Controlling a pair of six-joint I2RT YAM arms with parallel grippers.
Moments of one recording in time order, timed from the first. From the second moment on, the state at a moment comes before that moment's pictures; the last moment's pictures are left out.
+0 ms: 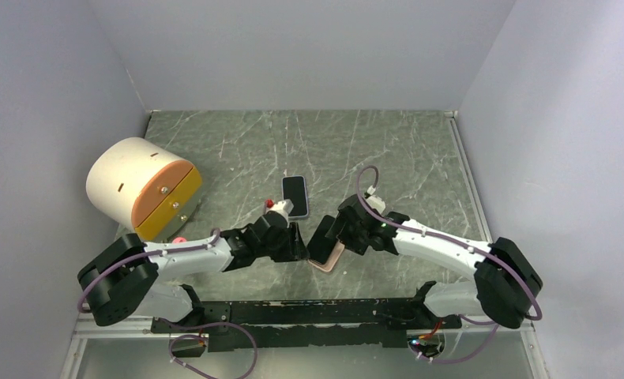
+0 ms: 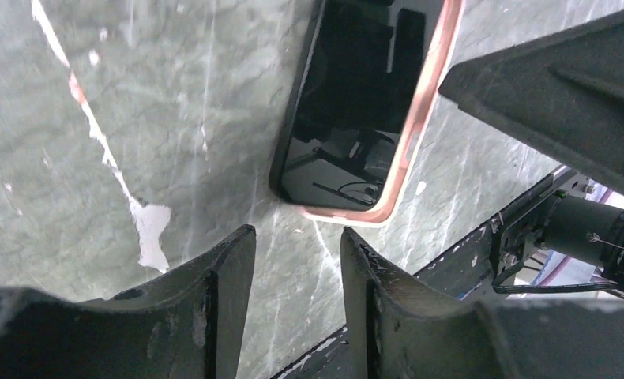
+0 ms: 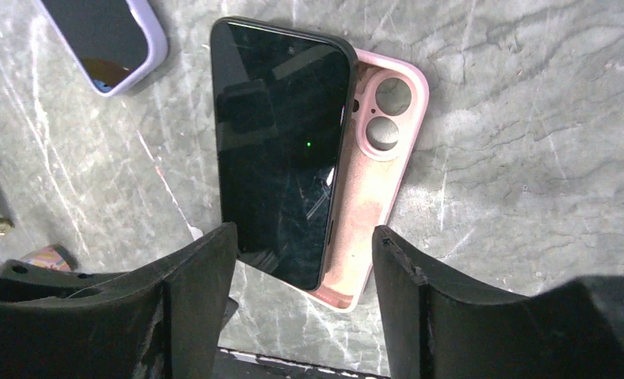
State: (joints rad) left arm -0.95 1.33 0.52 0.04 0.02 -0.93; right arm 0.81 1.29 0.69 -0.41 0.17 1.25
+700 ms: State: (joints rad) left arm -0.76 1.57 0.78 0.02 0.13 -0.76; right arm 0.77 1.19 0.47 -0.20 0.10 1.08
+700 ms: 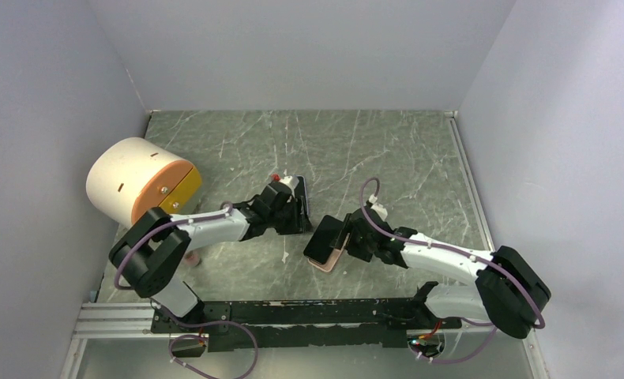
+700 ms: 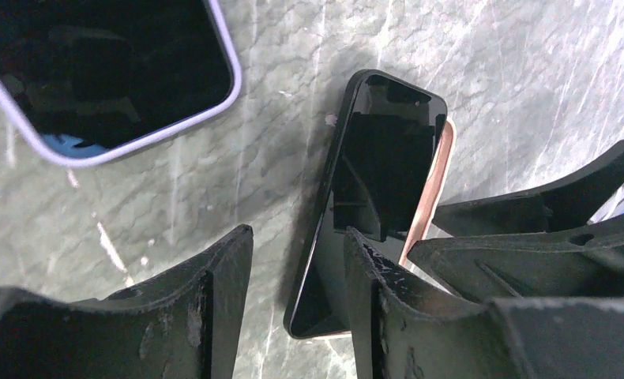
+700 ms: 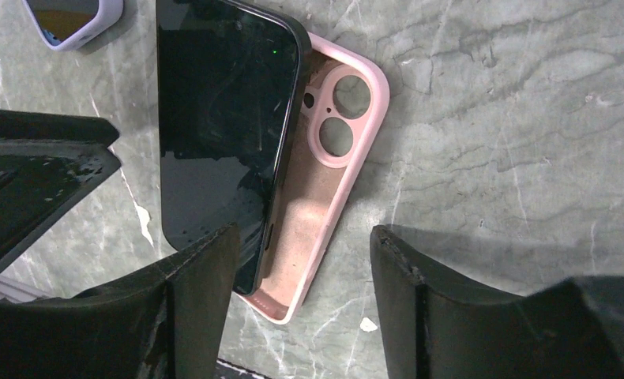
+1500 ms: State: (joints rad) left arm -0.79 1.74 0.84 0.12 0.32 -0.72; right arm 0.73 1.21 0.42 -0.04 0.04 1.04
